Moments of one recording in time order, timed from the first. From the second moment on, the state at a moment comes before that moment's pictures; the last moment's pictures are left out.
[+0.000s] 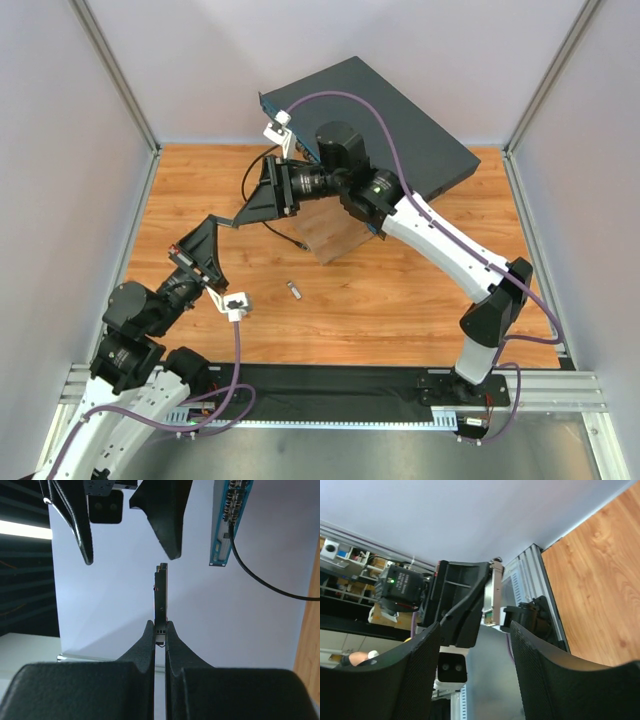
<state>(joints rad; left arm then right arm) -0.50 0.33 0.69 -0.21 0.16 1.62 0.84 1.77 1.90 -0.33 -0.79 0.80</state>
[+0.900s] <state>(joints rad) -0.50 0.35 0.70 -0.24 0.24 1.67 0.86 1.78 1.80 -0.22 -0.84 0.93</state>
